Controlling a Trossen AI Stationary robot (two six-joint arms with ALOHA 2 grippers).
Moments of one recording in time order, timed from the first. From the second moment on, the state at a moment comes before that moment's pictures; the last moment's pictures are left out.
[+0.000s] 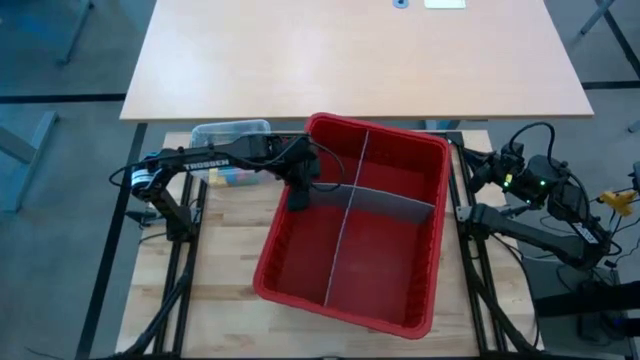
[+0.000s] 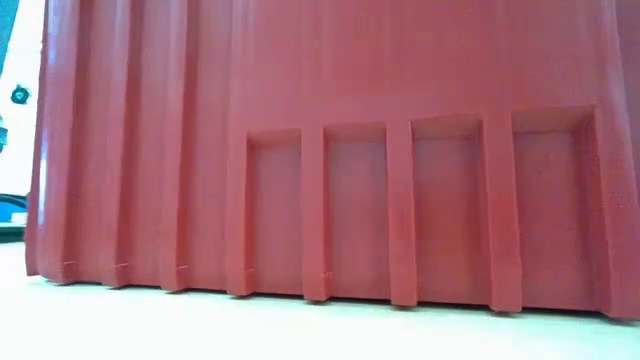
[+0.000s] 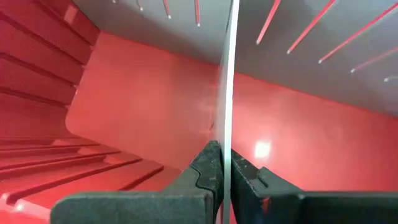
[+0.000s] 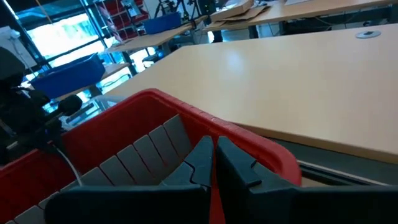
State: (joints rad) left arm 0.24 1.67 1.52 -0.87 0.05 0.18; right arm -0.47 0.17 0.78 -0.78 0.31 0.37
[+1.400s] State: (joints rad) left arm 0.24 1.74 1.52 -0.79 0.01 0.18; right arm -0.47 0.35 0.75 -1.08 0.35 0.41
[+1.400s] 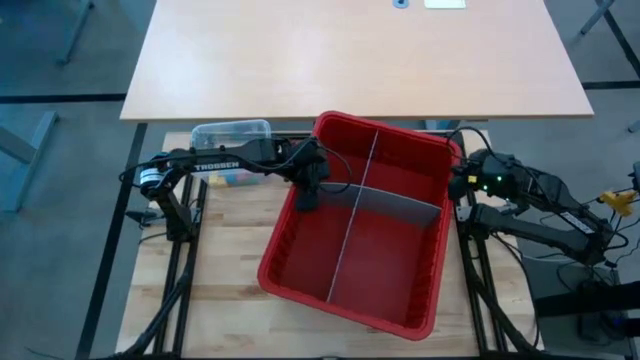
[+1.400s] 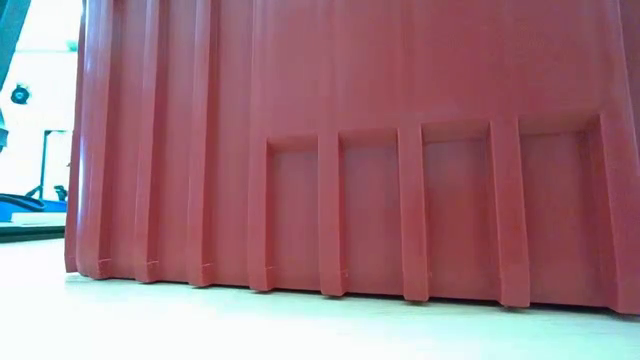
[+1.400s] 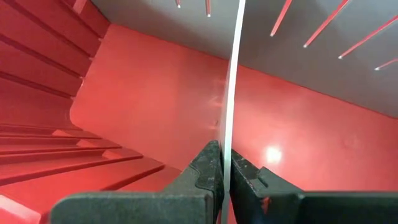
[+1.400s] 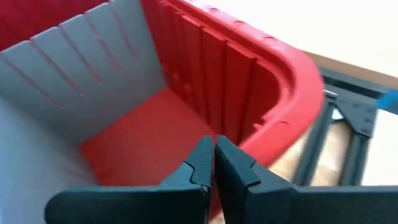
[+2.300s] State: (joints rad) left arm 0.24 1.74 1.52 -0.77 -0.03 0.20; right arm -0.47 0.42 0.75 -1.13 0.49 0.54
